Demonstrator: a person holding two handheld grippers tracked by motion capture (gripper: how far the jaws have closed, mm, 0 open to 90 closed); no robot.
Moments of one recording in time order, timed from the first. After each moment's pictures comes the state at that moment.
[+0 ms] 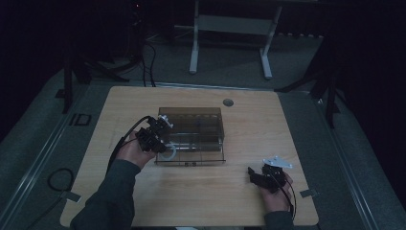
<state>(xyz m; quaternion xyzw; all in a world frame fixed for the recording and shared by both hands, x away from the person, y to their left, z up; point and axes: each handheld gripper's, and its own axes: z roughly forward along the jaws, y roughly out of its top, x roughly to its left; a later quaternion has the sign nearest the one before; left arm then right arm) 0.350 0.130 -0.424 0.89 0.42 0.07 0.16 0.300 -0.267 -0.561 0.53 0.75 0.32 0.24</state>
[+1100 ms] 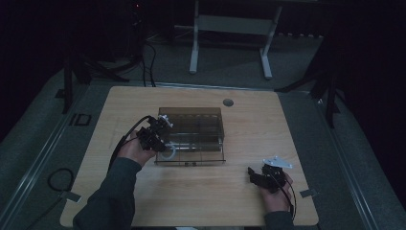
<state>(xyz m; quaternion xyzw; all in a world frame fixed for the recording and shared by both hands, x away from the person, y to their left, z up) 0.359 0.131 -0.435 0.89 0.43 0.07 0.15 0.300 -0.267 -0.561 0.53 0.75 0.32 0.24</state>
